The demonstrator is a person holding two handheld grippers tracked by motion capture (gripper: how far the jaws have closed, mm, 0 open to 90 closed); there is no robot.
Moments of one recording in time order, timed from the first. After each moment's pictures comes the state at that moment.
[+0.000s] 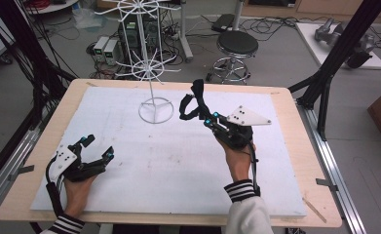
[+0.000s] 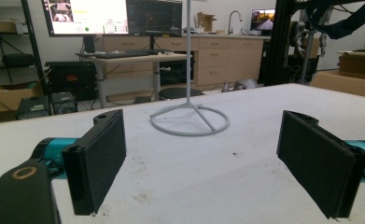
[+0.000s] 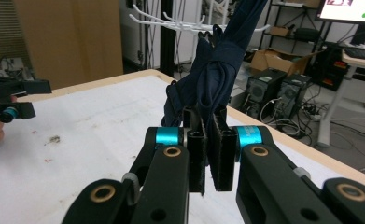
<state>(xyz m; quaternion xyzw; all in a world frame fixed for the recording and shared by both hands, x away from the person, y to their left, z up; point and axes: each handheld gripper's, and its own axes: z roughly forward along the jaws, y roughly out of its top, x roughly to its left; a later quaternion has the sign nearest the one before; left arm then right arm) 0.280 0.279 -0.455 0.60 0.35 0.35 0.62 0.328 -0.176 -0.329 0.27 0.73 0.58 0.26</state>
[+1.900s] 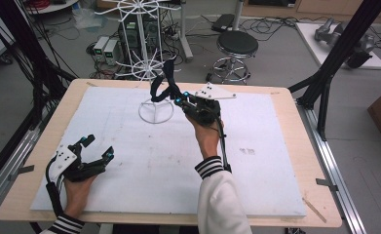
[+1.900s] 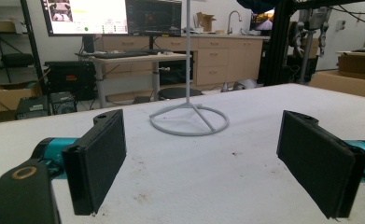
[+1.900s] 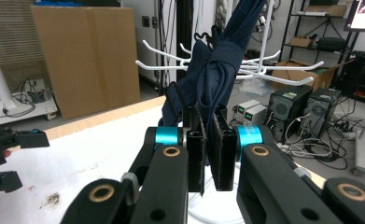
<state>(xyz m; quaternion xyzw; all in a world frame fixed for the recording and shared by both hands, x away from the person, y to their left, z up) 0.281 0.279 -0.455 0.60 0.35 0.35 0.62 0.388 -0.104 -0.316 0.26 0.71 0.61 0.22</state>
